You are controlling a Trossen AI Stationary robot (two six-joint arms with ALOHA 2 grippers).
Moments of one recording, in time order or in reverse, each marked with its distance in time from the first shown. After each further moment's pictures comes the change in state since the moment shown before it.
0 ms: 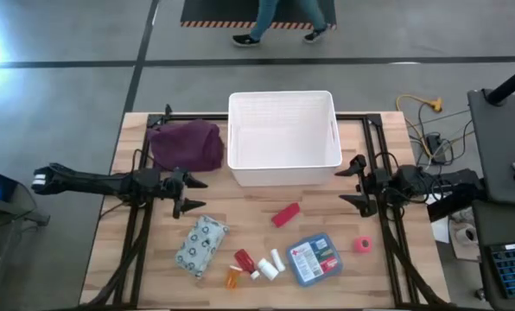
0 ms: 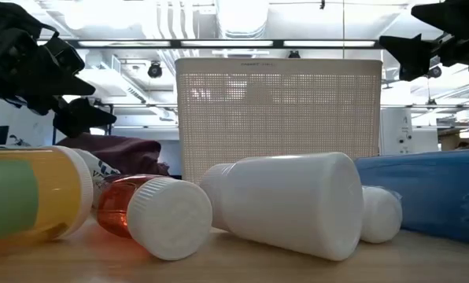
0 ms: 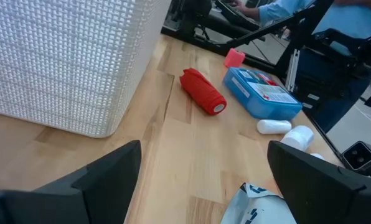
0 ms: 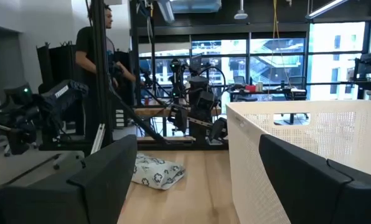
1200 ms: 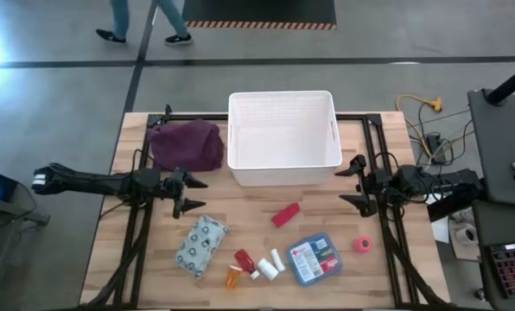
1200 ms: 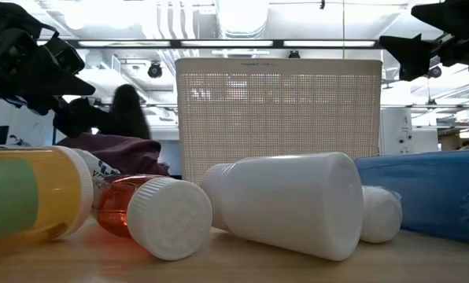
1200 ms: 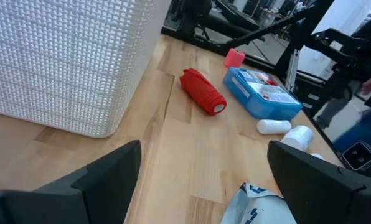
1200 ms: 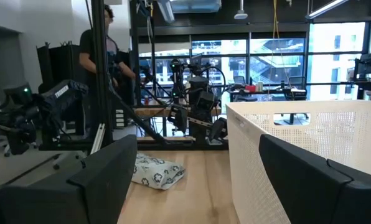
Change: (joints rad) left arm 0.000 0.000 0.000 0.000 0.000 0.000; right arm 0.000 0.000 0.000 0.000 0.000 -0.001
